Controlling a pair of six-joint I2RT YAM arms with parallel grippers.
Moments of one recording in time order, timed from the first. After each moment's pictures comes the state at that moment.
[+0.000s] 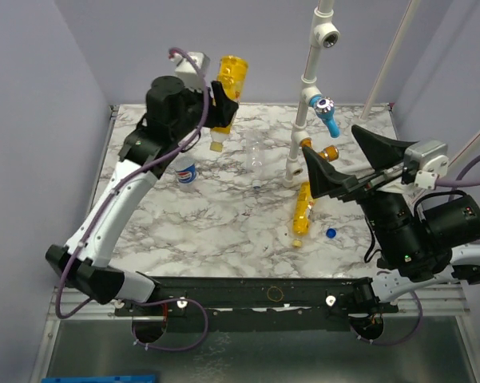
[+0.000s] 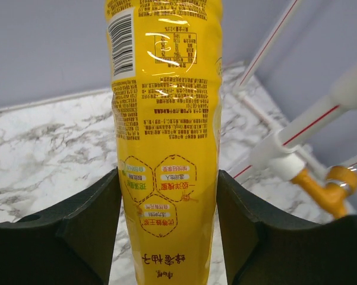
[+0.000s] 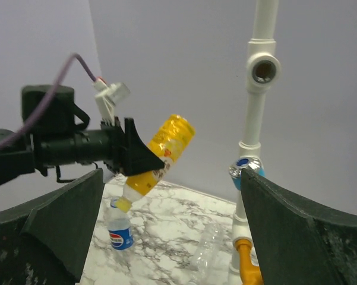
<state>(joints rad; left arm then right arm) -0.49 1.44 1.62 -0.39 0.06 -0.25 1.72 0.96 1.33 0.60 1.05 -0.89</state>
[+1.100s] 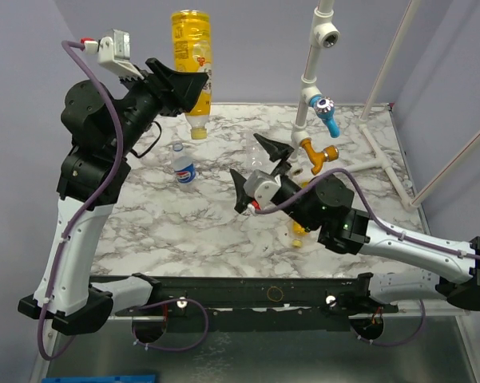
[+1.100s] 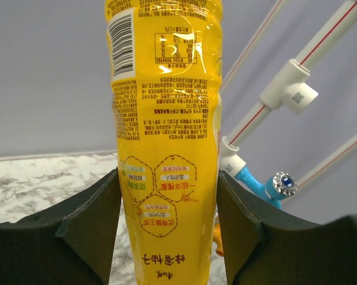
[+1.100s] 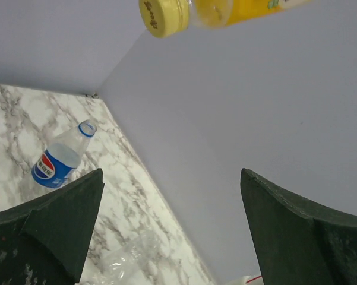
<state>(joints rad) -0.41 1.18 1.80 -0.40 0.10 -0.53 1.20 1.18 1.14 0.26 0.31 -0.83</state>
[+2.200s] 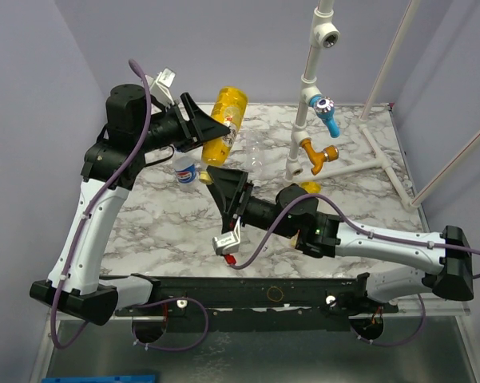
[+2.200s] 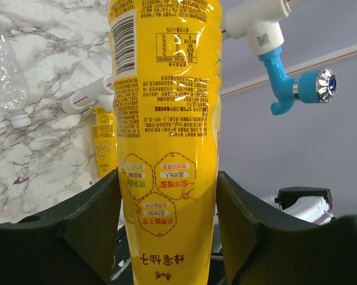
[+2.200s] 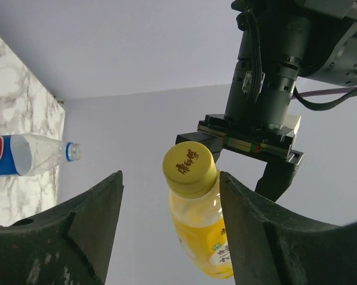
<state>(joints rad) -0.31 1.24 1.64 -0.66 0.61 -0.80 1.24 1.28 1.05 0.34 0.01 -1.56</state>
